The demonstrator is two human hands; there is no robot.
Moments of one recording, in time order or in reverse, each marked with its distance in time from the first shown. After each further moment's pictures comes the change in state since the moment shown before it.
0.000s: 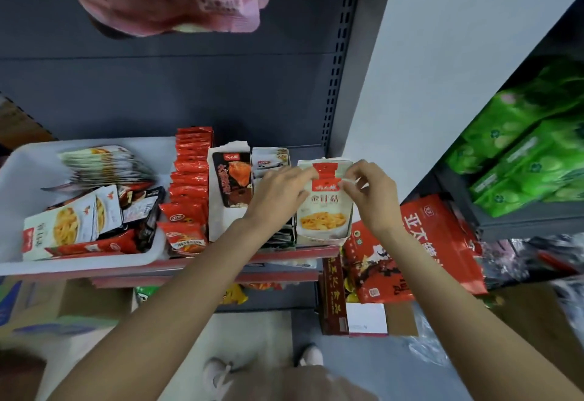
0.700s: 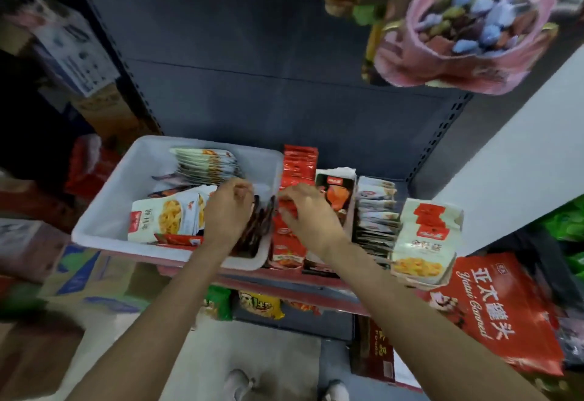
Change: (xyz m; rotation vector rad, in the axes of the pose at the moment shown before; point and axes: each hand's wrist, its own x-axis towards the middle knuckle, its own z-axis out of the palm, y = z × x) left_hand -0.112 -0.173 -0.107 -0.265 0.372 -0.746; right_hand 0.003 -0.185 0.174 -0.156 -0.412 -0.381
